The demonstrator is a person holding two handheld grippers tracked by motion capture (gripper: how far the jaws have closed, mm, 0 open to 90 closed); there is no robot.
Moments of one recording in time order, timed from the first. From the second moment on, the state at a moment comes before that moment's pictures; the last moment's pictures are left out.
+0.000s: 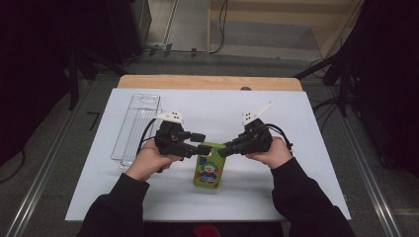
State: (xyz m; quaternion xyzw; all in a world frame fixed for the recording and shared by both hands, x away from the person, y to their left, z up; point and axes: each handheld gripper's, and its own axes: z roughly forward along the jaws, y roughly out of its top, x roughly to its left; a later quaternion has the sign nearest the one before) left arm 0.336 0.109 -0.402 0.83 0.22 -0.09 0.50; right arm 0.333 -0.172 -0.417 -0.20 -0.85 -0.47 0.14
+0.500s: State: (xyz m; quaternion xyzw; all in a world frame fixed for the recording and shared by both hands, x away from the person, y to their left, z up) left arm 0.341 0.116 -0.406 0.84 0.27 -0.04 0.47; right arm 0.335 -0.180 -0.411 -0.26 -0.85 -0.44 0.11
